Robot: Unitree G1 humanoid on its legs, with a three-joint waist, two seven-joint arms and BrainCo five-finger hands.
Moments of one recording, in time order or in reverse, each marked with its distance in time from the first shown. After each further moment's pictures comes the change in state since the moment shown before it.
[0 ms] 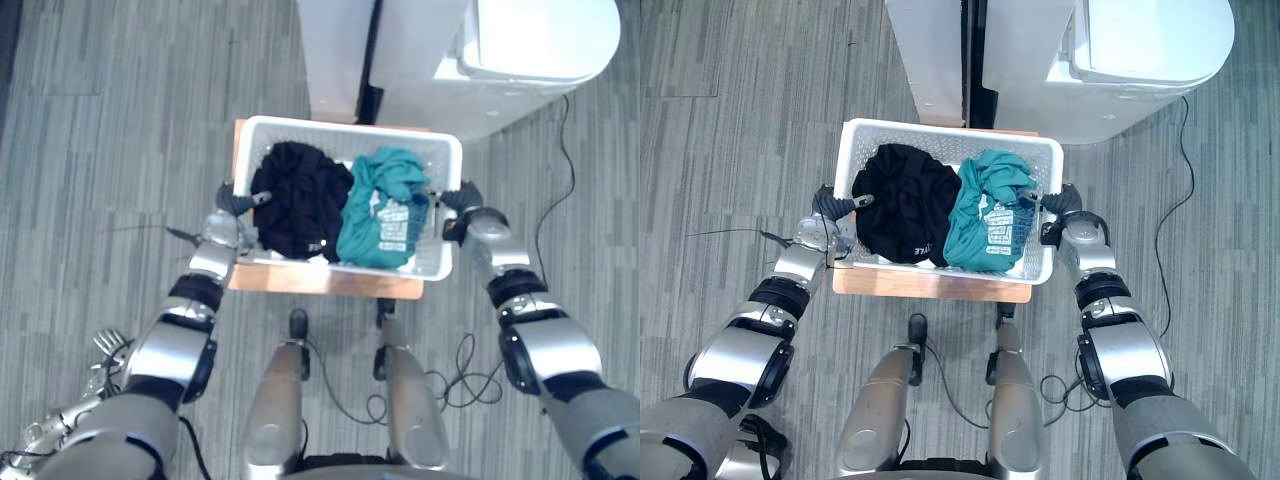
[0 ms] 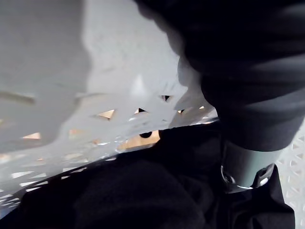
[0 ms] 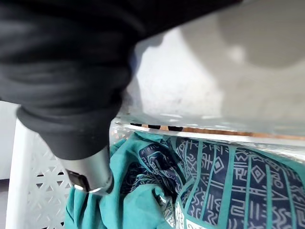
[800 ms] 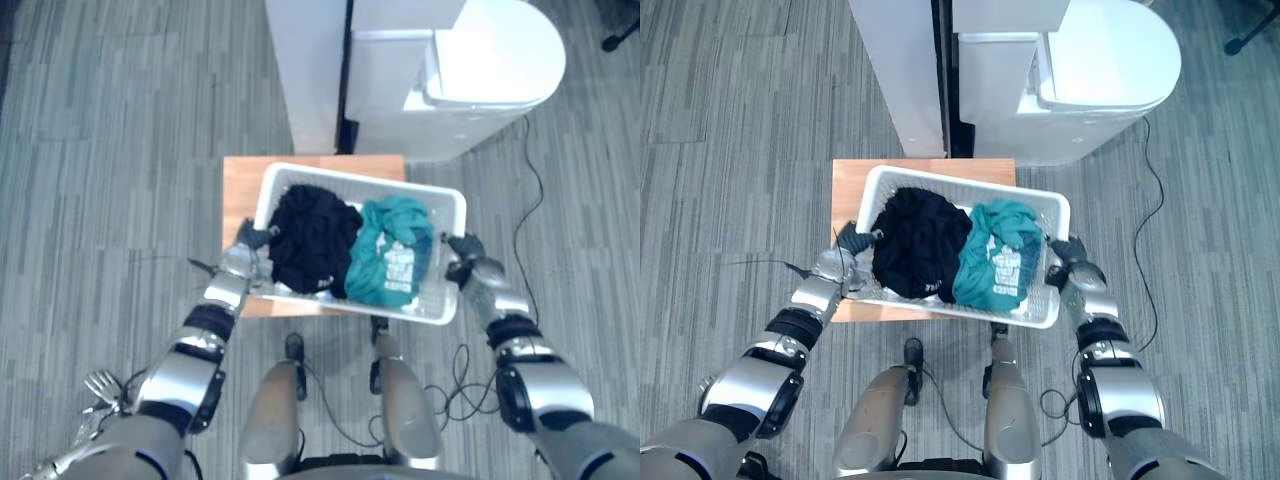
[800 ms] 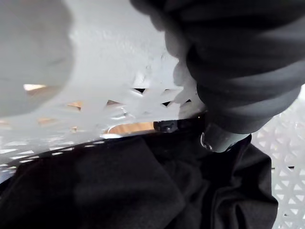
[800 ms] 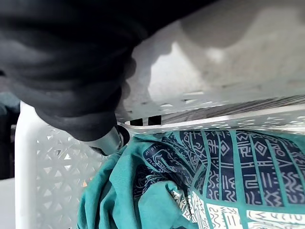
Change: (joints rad) left arm 0.219 -0.083 -0.018 -0.124 0.006 0.020 -0.094; right arm 0.339 0.049 -0.229 -0.134 0.036 0.049 0.037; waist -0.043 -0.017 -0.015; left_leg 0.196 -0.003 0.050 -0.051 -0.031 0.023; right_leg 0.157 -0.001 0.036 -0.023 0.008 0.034
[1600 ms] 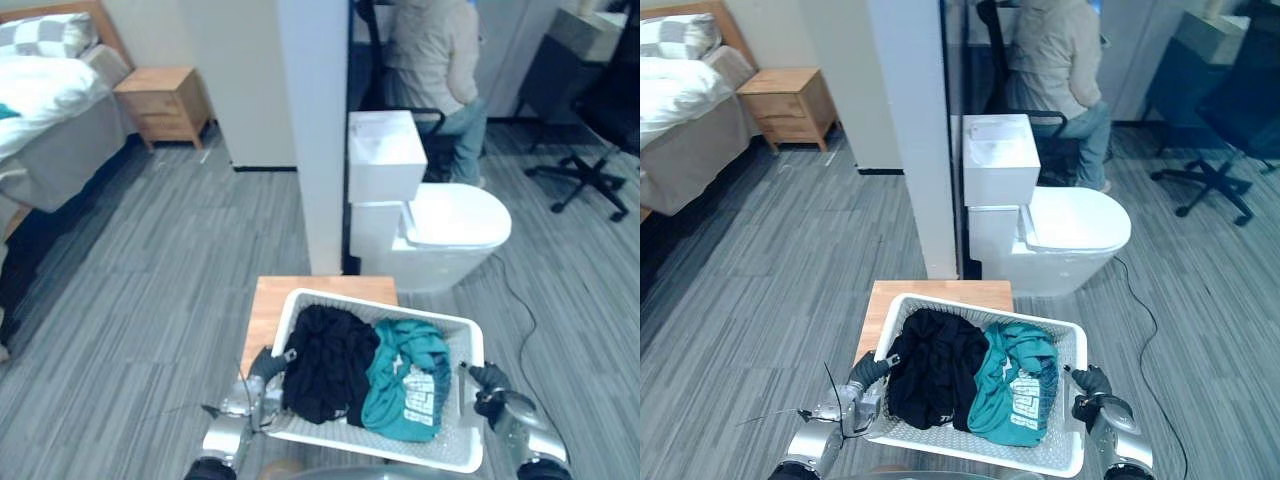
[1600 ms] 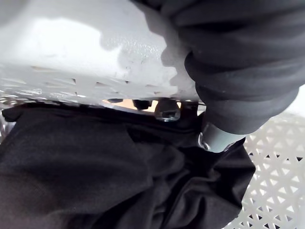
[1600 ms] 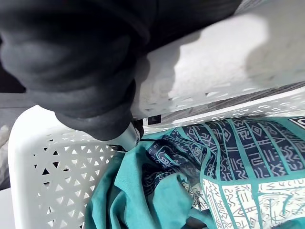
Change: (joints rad) left arm 0.734 -0.150 0.077 -0.395 -0.027 0.012 -0.152; right arm 0.629 0.085 -0.123 -0.305 -0.062 0.076 0.147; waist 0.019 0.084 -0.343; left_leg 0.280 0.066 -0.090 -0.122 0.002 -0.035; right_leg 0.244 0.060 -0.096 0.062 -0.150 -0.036
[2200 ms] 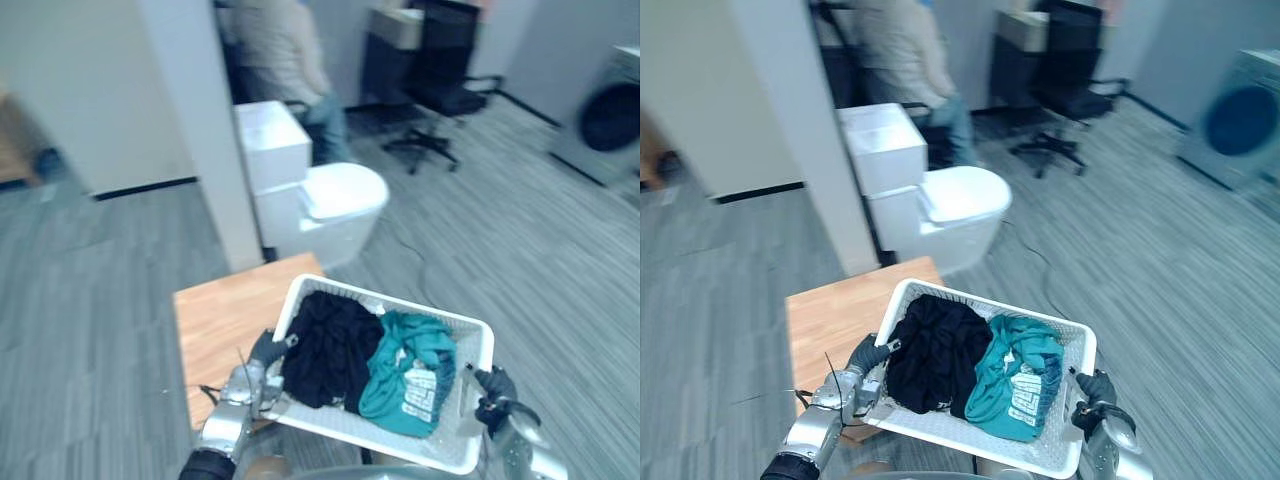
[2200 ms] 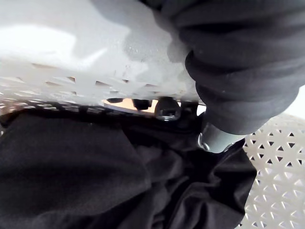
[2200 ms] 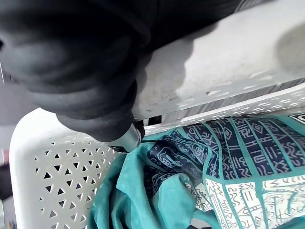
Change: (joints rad) left arm -0.024 0.003 -0.004 -0.111 0.059 0.019 0.001; right arm 0.111 0.100 -0.057 -0.208 0.041 -0.018 -0.056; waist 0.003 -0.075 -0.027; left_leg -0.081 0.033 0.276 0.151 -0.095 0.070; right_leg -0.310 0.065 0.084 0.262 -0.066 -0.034
